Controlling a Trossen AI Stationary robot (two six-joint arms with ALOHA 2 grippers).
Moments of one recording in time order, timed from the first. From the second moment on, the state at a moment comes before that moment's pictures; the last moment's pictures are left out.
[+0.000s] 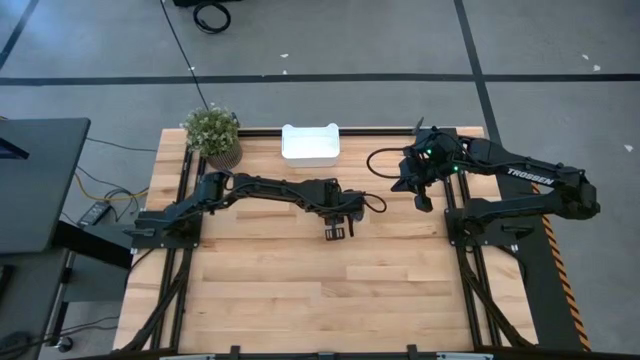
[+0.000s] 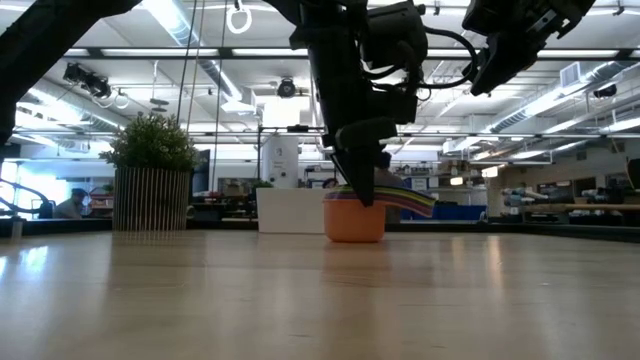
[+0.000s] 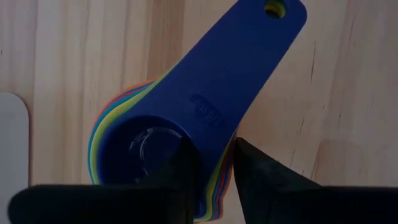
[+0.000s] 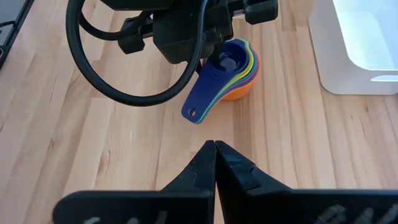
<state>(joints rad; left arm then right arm) 0.01 2.25 1.87 -0.88 -0.24 -0.04 -0.39 0.94 0.92 -0.83 -0.35 -0.31</state>
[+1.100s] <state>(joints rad) 0.02 2.25 1.89 -0.89 -0.17 -0.04 -0.39 0.87 0.92 -0.88 -0.36 -0.30</state>
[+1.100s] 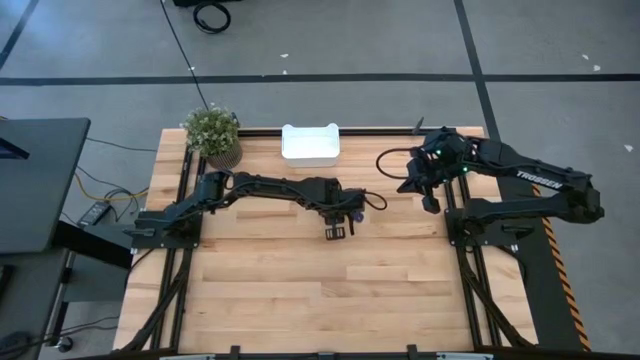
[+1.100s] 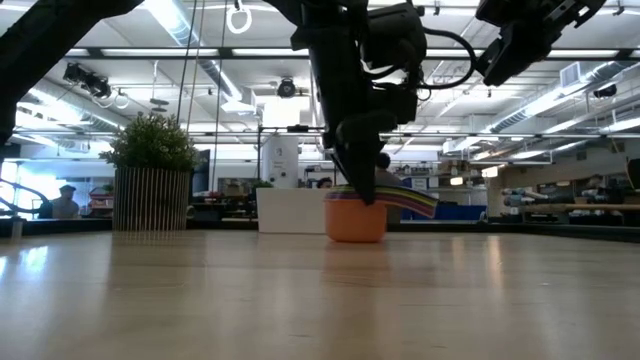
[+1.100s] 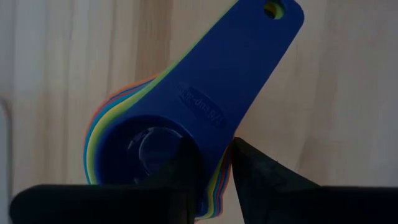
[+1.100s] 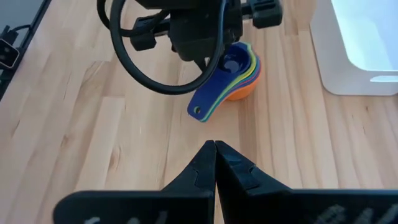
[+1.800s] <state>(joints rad) 0.02 2.25 1.93 -0.91 -0.15 -0.05 -0.39 0.84 0.92 -0.89 -0.36 -0.28</state>
